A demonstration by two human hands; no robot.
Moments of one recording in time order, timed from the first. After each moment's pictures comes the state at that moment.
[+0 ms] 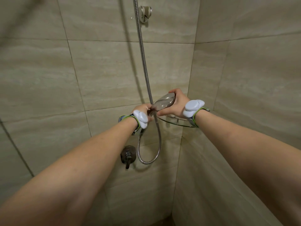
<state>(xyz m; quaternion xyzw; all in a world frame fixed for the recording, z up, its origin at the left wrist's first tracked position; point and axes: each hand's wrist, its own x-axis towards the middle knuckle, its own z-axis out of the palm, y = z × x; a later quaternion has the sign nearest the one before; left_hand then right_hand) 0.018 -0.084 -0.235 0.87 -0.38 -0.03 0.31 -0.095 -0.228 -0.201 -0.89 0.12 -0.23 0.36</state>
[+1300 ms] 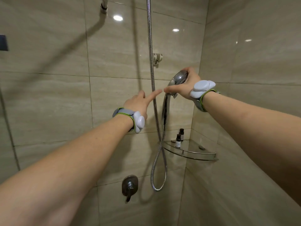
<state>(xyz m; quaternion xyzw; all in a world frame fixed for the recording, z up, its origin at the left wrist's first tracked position) 0.010 -0.026 -0.096 0.89 -0.38 0.23 0.14 -0.105 -0.191 -0.031 -0.85 0.10 -0.38 0.36</state>
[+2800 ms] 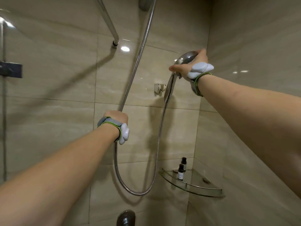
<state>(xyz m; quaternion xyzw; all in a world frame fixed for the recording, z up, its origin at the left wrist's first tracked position) 0.035 0.024 -0.033 0.96 -0.20 0.17 -0.08 -0.081 -0.179 0.108 -0.77 0.08 -0.52 0.37</state>
